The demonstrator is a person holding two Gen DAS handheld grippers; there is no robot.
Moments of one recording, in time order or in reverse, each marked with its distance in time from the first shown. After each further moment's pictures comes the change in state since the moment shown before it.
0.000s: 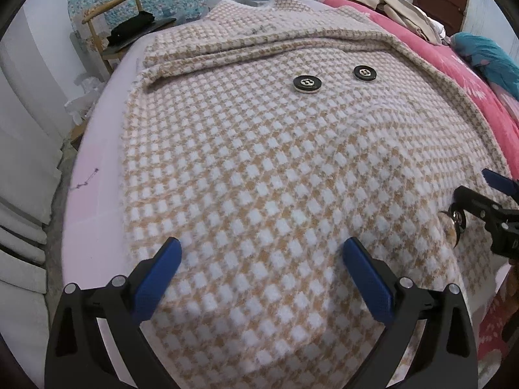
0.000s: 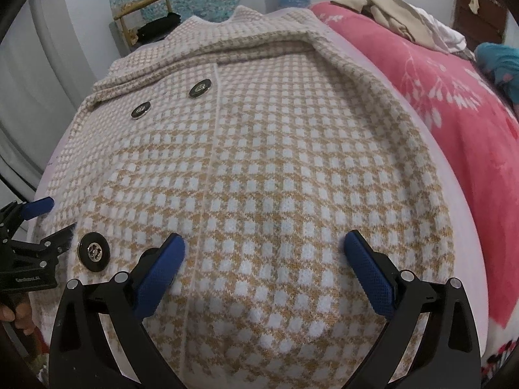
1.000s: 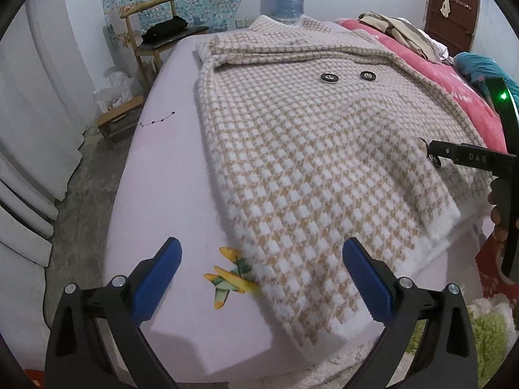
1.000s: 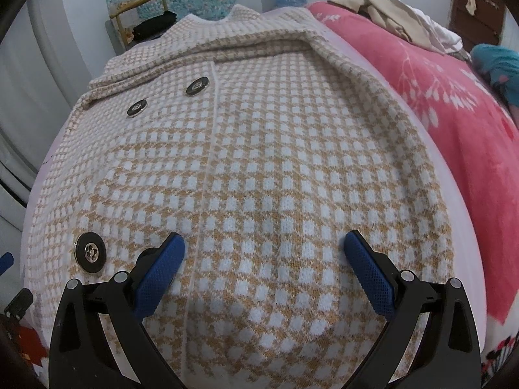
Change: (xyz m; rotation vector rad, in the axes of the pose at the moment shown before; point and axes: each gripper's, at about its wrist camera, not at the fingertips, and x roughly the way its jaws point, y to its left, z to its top) left arm -0.068 0.033 -0.092 -0.092 -0.082 0.018; right arm 0.003 0.005 0.001 0.007 0.002 -0.036
